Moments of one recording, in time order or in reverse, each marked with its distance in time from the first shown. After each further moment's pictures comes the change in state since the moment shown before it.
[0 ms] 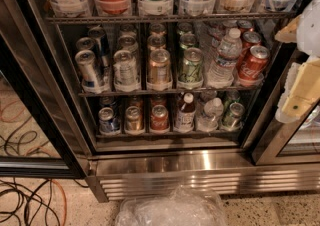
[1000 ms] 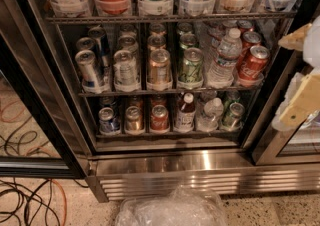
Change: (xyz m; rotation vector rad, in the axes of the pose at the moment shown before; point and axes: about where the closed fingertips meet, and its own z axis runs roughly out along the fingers) arm 0.001 0.008 0.007 0.037 -0.101 0.032
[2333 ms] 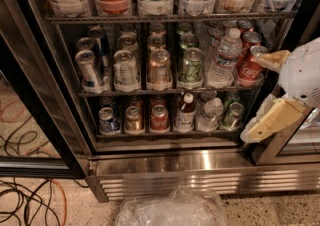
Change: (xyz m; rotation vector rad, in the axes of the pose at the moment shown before) arm -0.018 0.017 0.046 0.018 -0.256 0.044
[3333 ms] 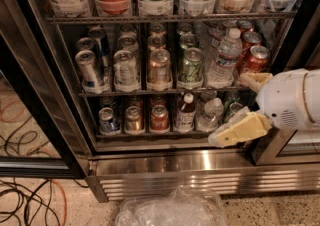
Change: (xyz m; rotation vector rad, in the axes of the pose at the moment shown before) arm -0.015 0.019 0.043 0.015 -0.229 0.224
